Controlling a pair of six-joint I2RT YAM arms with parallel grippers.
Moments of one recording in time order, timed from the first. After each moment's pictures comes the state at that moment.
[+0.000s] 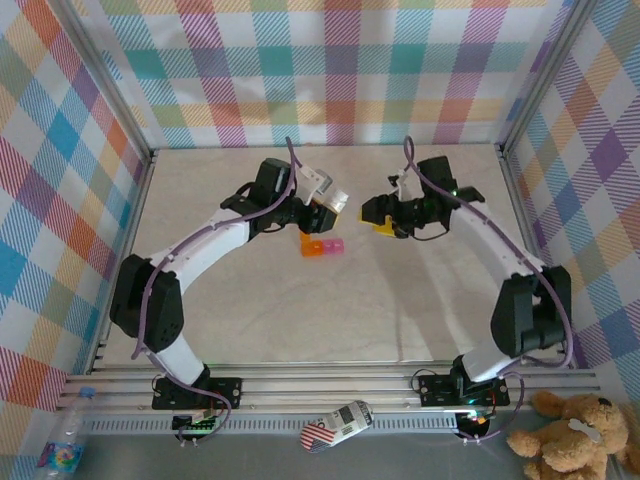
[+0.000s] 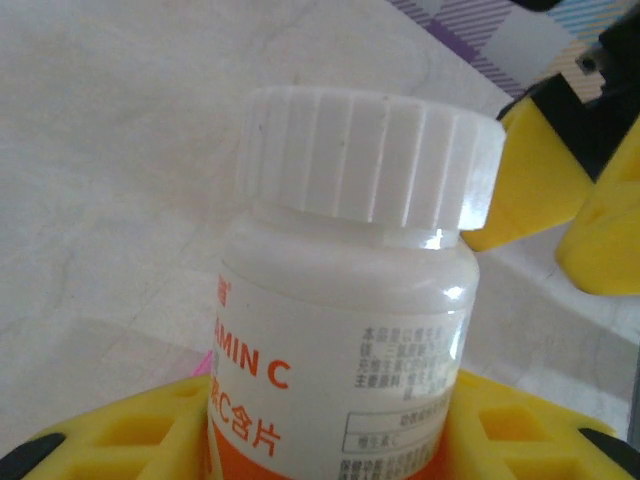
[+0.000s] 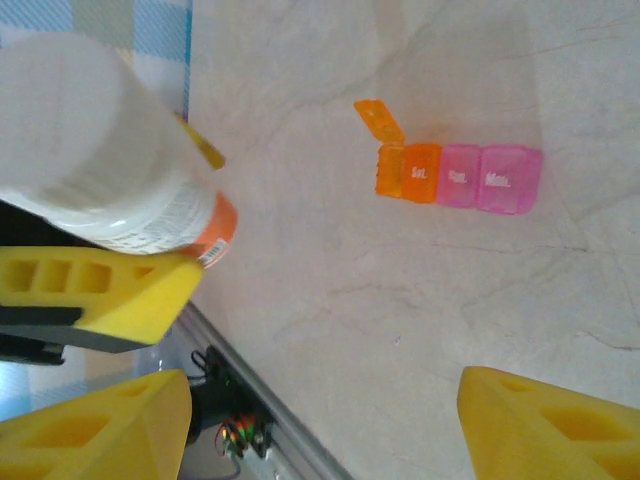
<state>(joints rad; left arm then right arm) -0.51 1.65 1.32 -0.32 0.51 0.00 0.27 1.52 1.23 -0.62 -0.78 0.50</state>
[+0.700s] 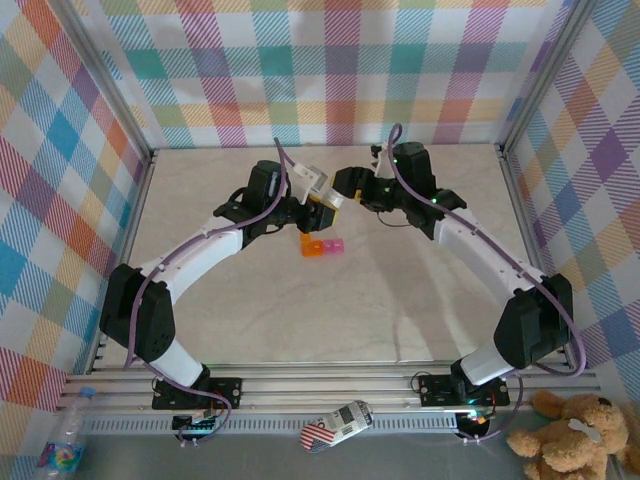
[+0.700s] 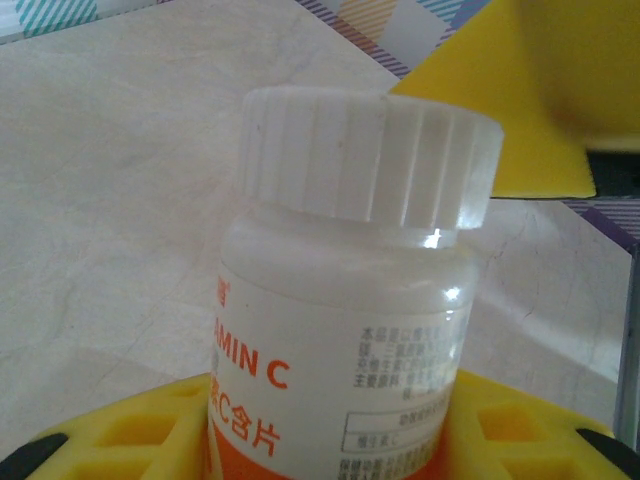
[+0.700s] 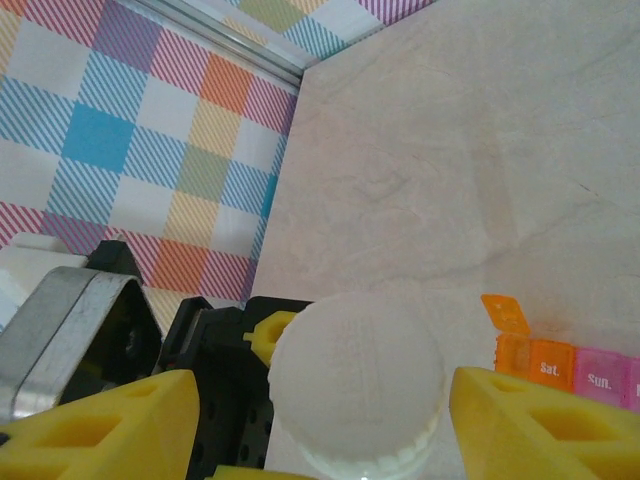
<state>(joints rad) -0.51 1.59 1.25 -0.21 0.52 -0.06 0.47 1.52 1.32 -0.26 -0.49 0.78</state>
